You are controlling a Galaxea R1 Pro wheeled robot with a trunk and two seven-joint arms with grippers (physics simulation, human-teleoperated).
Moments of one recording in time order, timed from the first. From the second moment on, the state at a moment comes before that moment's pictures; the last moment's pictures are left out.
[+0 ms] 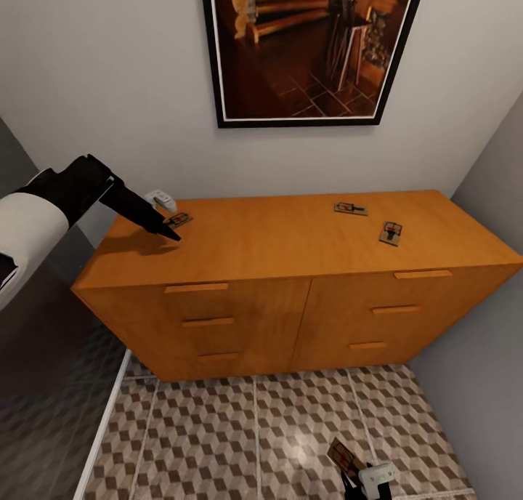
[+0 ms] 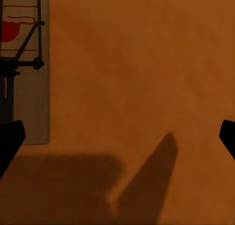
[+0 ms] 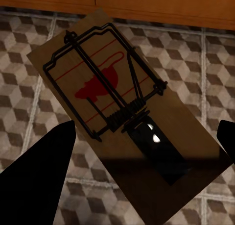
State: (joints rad) left arm -1.73 0.26 -0.75 -0.26 -0.12 0.62 -1.19; right arm -0.35 -0.04 0.20 -0.12 -0.04 -0.61 0.03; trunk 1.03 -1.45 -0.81
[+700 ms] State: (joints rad) left arm -1.73 0.26 -0.75 -0.26 -0.12 0.62 -1.19; right arm -0.35 -0.04 0.21 -0.12 -0.04 -0.61 0.03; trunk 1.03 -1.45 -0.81
